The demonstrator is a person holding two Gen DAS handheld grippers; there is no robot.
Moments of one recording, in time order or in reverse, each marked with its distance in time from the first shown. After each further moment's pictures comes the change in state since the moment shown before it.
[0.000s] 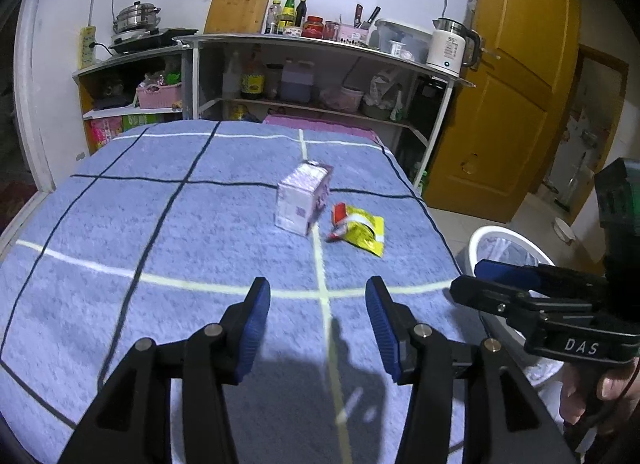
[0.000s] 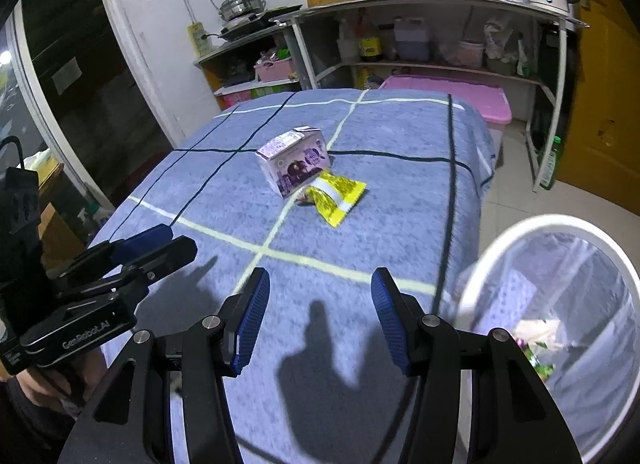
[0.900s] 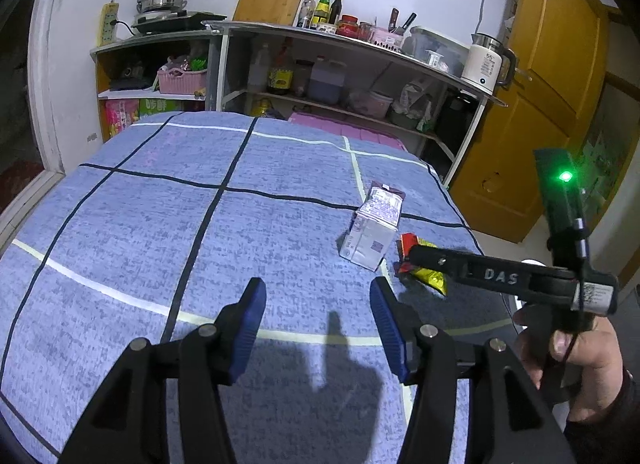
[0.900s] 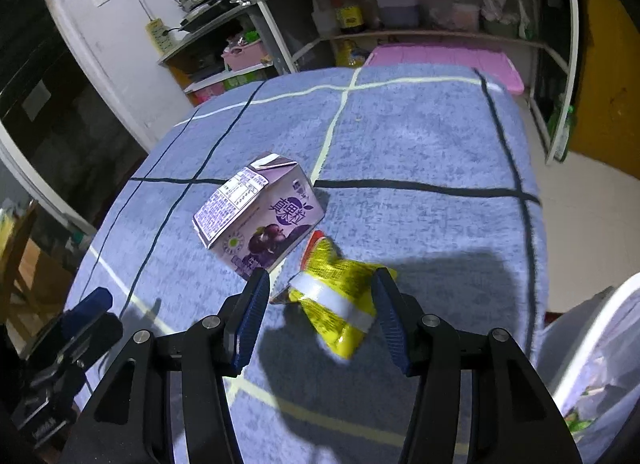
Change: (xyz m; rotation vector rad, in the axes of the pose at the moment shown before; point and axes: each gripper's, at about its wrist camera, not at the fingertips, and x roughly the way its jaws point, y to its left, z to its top) left arm 0.029 0.058 0.024 -0.087 0.011 0.016; right arm 0.111 -0.010 0.069 0.128 0.097 -0.015
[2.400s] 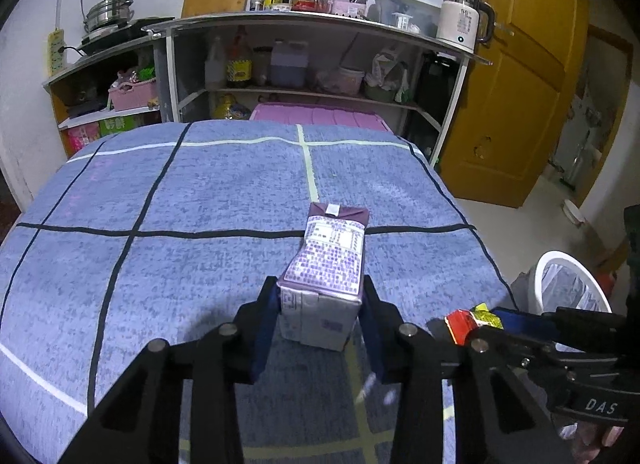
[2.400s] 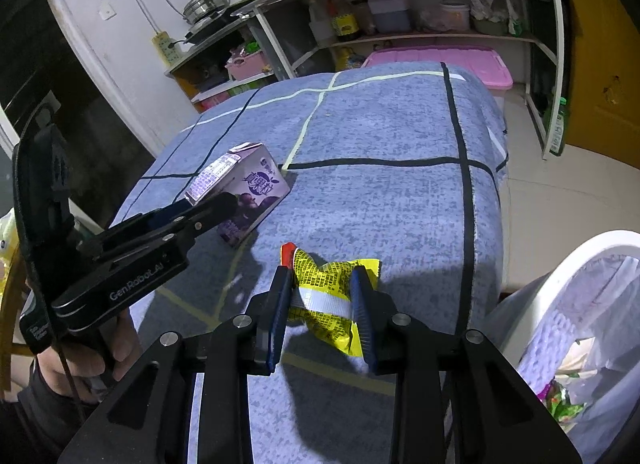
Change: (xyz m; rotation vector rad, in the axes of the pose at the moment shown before) left arm 0.076 -0.054 0.032 0.149 0.057 -0.016; right arm -0.035 -0.033 -0.028 0.014 -0.044 0.047
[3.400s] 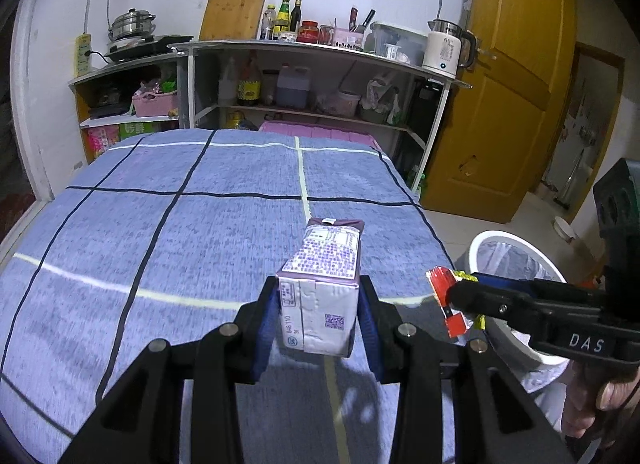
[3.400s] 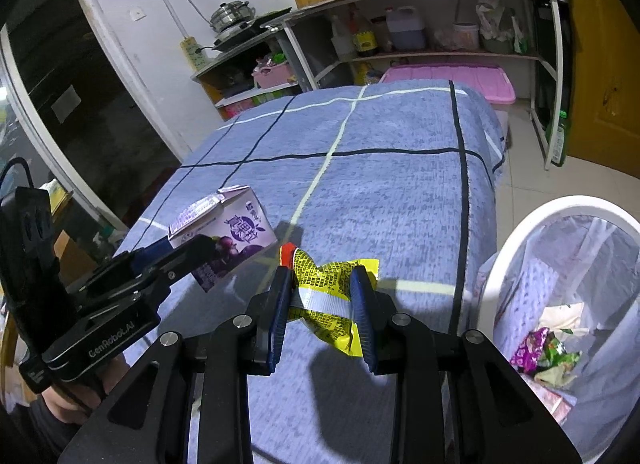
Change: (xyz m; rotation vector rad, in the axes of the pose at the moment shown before) left arm -0.105 -0.016 -0.060 -0.040 -0.085 -0.002; right arm -0.068 0.029 -0.047 -0.046 -0.057 0.036
